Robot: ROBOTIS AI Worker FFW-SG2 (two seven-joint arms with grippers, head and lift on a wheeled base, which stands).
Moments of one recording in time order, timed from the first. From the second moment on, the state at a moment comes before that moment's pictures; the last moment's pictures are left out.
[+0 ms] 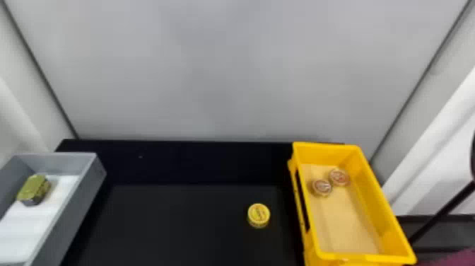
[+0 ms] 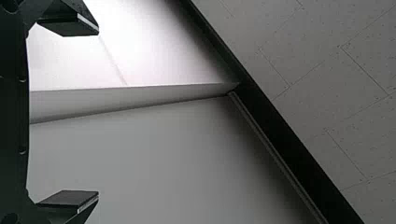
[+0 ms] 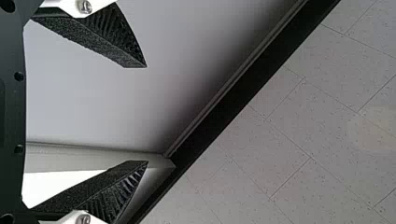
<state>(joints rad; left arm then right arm) -0.09 0.16 0.22 -2.34 -0.31 0.01 0.23 -0.31 -0.38 0.04 -2.38 0.44 0.19 -0.35</state>
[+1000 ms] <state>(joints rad) -0.08 0.15 0.23 -2.35 -0.31 0.00 0.23 -0.34 -0.36 0.04 -2.39 0.31 0.32 -0.34</state>
